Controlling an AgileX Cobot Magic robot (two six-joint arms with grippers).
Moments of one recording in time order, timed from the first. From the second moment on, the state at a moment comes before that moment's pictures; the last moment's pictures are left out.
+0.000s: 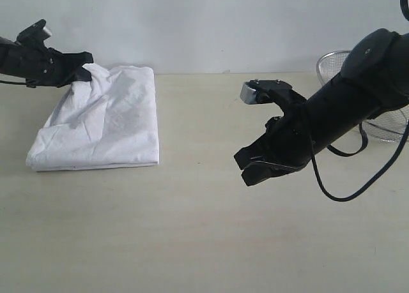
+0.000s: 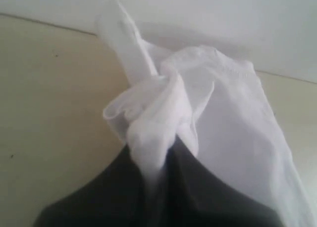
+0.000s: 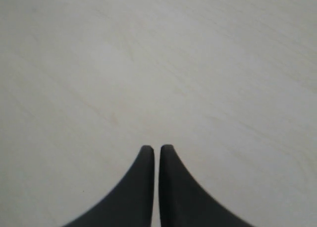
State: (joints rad) left arm 0.12 2.44 -1.88 -1.05 0.52 0.80; right arm 0.21 1.78 -1.03 0.79 0.73 -0.79
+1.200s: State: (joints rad) left arm 0.17 2.28 -1.92 -0.84 0.69 0.72; right arm 0.21 1.78 -1.03 0.79 0.76 -0.82
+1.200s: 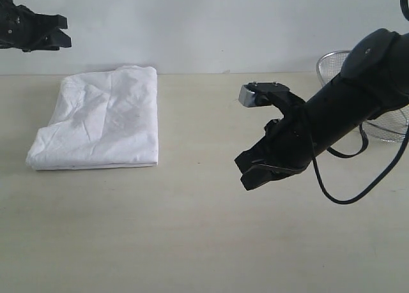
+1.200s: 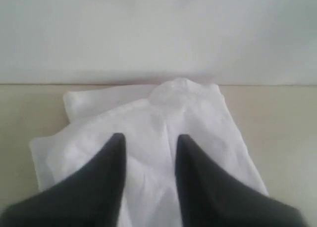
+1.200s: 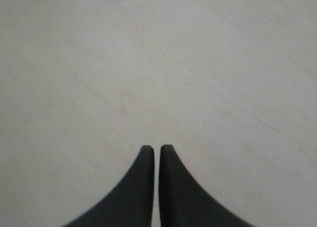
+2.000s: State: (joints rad) left arm 0.11 2.42 -1.92 -0.43 0.64 0.48; right arm 0.21 1.78 -1.03 0.79 0.74 -0.84
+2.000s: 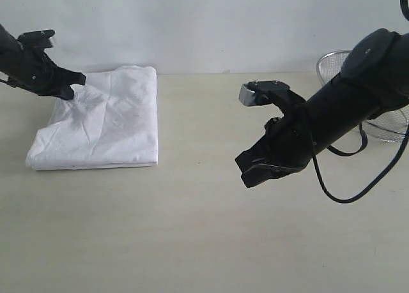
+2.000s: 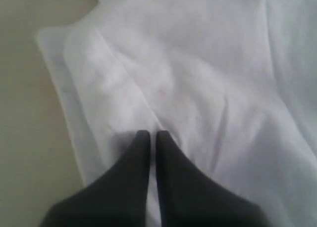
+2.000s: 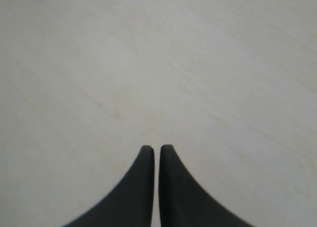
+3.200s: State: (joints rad) left arm -0.31 1.05 -0.38 -0.73 0.12 0.49; right arm 0.35 0.82 -0.36 1.06 0.19 -0.91
